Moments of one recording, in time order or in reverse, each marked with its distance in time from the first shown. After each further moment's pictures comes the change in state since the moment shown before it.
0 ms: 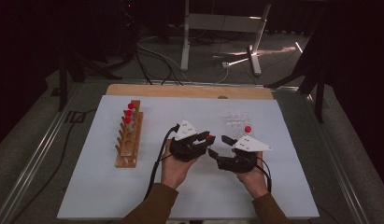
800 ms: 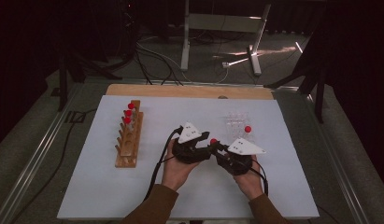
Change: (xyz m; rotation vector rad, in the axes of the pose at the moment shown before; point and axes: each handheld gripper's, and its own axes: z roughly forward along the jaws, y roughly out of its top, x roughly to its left) left arm -0.008 -0.004 0.008 0.022 -0.026 0.037; right arm 0.015 -0.002 0.008 0.011 -0.022 -0.046
